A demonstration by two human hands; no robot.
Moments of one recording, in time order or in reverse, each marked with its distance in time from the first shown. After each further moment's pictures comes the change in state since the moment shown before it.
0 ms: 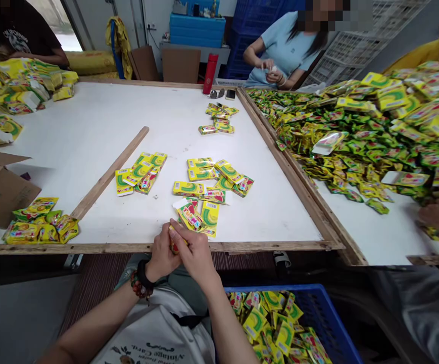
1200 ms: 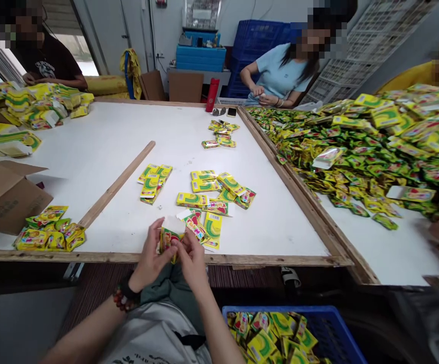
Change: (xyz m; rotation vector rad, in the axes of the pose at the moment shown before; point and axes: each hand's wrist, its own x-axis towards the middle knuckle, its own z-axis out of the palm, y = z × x) left_hand 0.006 0.004 -0.043 -0.309 0.113 -0.035; right_hand 0.005 0.018 0.032 0.462 0.100 0.097
